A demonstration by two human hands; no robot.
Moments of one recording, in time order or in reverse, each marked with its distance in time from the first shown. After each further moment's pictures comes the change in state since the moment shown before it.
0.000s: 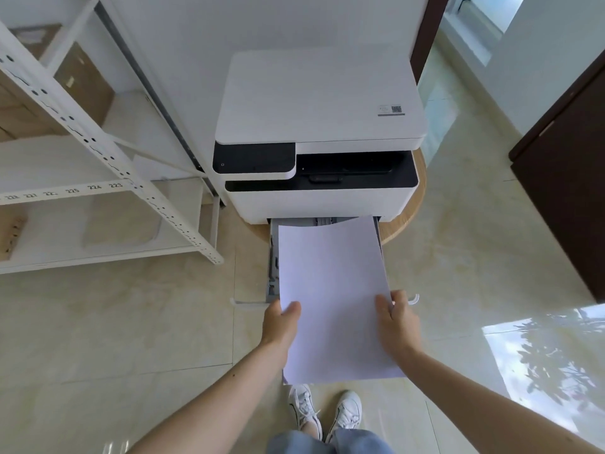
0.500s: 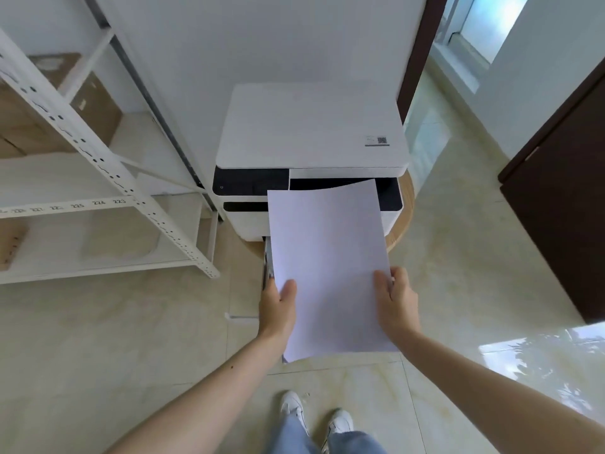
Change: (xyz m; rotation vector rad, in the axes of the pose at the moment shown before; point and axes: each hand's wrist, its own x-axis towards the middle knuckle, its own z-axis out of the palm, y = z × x) left_hand -0.021 0.056 0.015 -0.028 0.073 0.308; right_hand 0.004 -0.062 -0.049 0.120 0.054 -0.180
